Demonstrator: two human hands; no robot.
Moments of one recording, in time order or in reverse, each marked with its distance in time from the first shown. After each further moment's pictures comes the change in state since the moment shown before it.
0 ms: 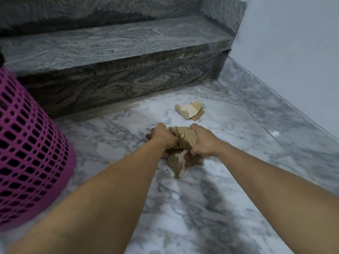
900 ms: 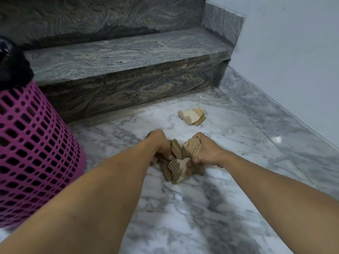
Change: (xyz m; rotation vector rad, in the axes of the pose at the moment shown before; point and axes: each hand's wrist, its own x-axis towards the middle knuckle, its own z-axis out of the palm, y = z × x) left_hand -0.010 -0.005 -0.038 0.377 -0.216 0.076; right_hand -0.021 0.010 0.005 0.346 -0.058 -0.011
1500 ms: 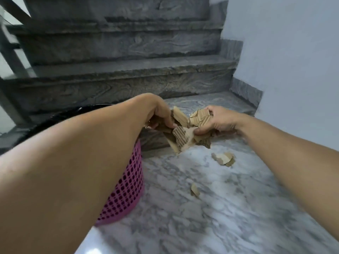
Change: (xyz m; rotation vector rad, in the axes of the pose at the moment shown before) left_hand -0.204 -0.034 -0.243 -0.240 0.029 -0.049; right_hand -0.102 -0.284 -0.051 -0.023 -0.019 -0.258
